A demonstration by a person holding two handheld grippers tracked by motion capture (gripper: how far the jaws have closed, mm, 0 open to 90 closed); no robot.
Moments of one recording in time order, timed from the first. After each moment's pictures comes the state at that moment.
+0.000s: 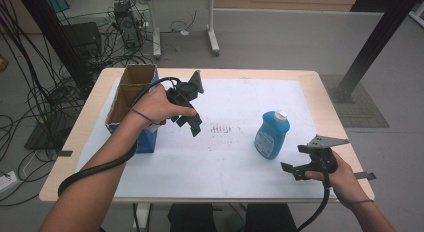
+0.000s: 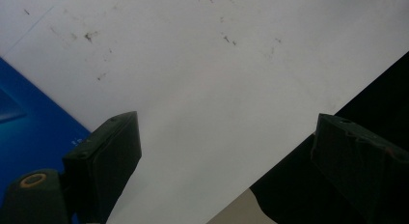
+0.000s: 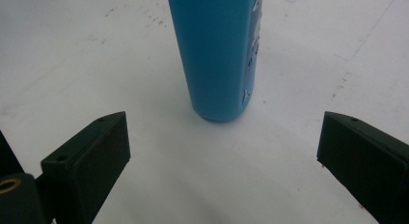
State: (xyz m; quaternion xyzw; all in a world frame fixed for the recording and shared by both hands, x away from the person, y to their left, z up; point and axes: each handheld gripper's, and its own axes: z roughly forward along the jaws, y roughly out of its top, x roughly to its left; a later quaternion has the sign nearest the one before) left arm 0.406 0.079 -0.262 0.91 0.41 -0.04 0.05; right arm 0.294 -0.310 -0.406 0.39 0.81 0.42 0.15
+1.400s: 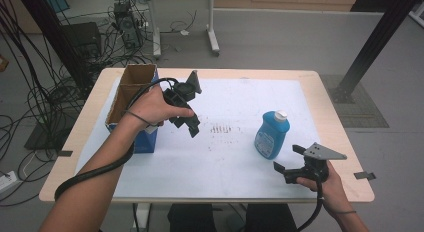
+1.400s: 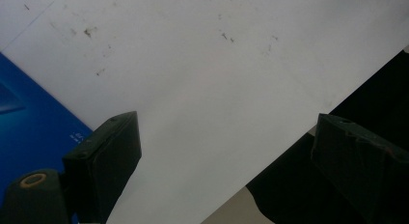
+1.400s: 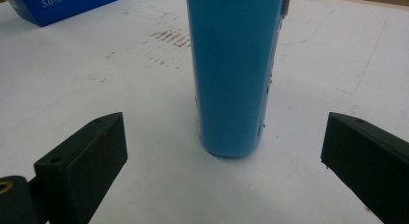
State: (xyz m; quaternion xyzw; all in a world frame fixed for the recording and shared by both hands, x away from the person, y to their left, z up) left arm 0.400 0.084 -0.259 0.91 0.41 -0.04 0.06; right arm 0.283 -0.294 -0.432 0.38 0.75 0.50 0.21
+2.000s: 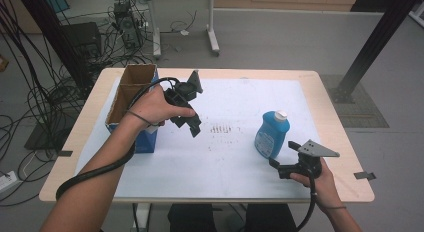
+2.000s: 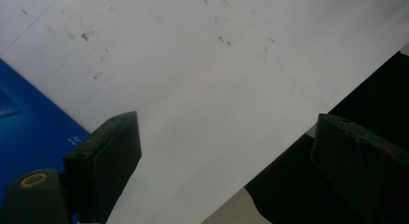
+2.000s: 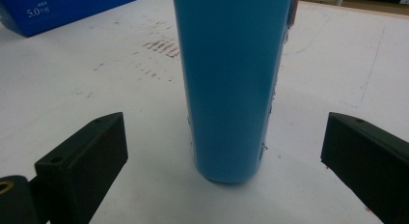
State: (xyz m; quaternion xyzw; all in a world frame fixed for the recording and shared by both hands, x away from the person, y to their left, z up) left arm 0.400 0.081 -0.257 0.91 0.41 -0.04 0.07; right arm 0.296 -0.282 -0.439 0.39 0.74 0.51 0.22
